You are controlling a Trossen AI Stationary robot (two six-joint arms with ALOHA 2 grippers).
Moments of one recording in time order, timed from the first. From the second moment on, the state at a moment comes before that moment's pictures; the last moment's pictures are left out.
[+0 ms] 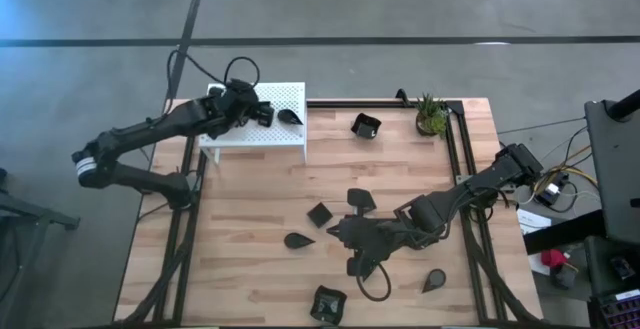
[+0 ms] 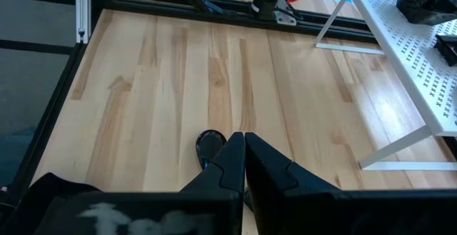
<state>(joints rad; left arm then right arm) 0.48 1.16 1.08 -0.66 -0.61 -0.45 0.49 1.69 1.53 -0.54 0.50 0.23</state>
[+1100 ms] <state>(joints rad) -0.67 1.12 1.07 -0.84 -0.90 -0.41 0.48 1.69 1.43 -0.54 0.49 0.33</state>
